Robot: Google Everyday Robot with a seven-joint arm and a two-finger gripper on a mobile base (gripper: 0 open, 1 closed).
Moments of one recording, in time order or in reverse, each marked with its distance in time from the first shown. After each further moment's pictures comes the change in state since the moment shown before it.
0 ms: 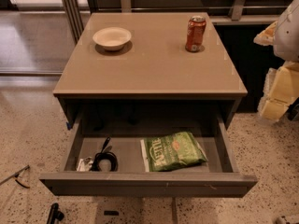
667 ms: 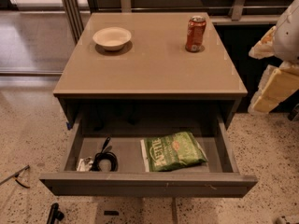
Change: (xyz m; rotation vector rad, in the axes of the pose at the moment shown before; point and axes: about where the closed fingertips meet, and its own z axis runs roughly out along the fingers) arm -0.001 0.000 0.002 0.008 -0.010 0.003
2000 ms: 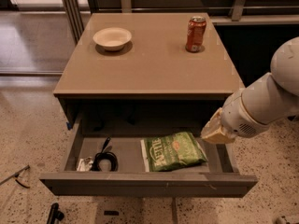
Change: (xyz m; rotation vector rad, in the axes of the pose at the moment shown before) arm -0.015 0.062 0.168 -0.154 -0.217 0.094
